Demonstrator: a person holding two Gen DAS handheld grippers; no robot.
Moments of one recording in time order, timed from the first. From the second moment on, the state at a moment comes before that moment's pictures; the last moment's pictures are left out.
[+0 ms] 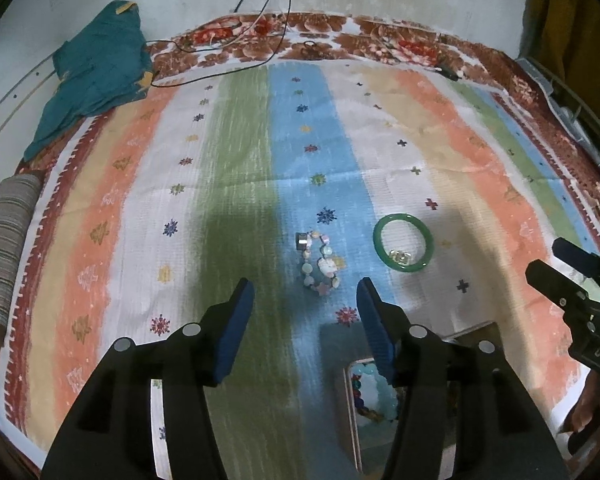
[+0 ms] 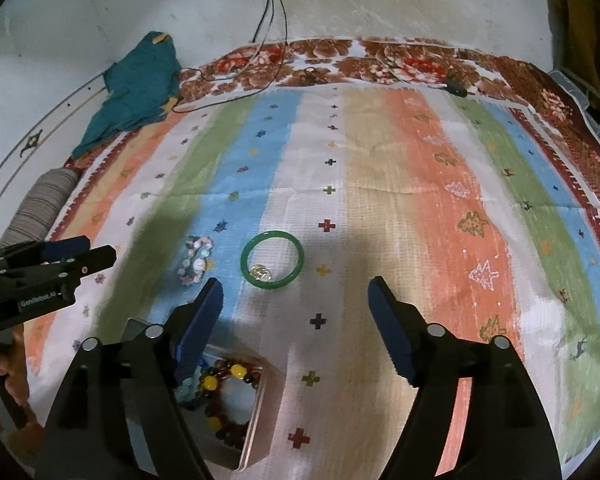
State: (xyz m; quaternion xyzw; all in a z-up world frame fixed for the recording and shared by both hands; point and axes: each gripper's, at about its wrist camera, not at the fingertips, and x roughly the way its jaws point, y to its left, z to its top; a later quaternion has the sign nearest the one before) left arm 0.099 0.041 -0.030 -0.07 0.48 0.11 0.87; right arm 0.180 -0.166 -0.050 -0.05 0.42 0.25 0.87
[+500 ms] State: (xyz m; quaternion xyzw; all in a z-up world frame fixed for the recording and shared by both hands) left arm 0.125 0.042 -0.055 -0.05 0.51 0.12 0.85; right arm 0.208 -0.160 -0.067 -0.05 0.42 0.23 0.88
